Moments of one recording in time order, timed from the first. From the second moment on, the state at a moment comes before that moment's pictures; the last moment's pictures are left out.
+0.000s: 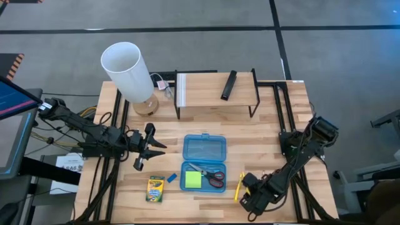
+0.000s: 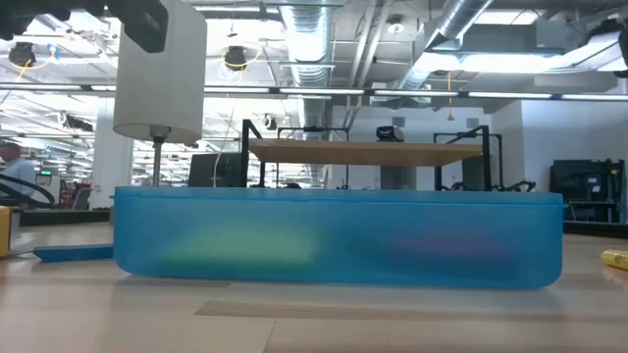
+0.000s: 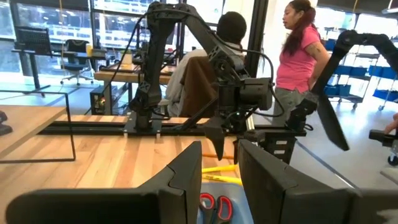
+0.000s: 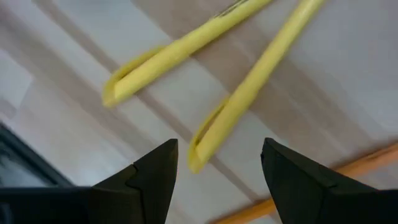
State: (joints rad) left arm -0.41 0.75 0.30 0.52 -0.22 -0.09; right arm 0.83 1.76 1.06 -0.65 0.09 1.70
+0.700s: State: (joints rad) left arm -0.41 0.75 0.30 0.56 -0.25 -0.12; right arm 0.80 1.86 1.07 -0.67 0.08 1.68
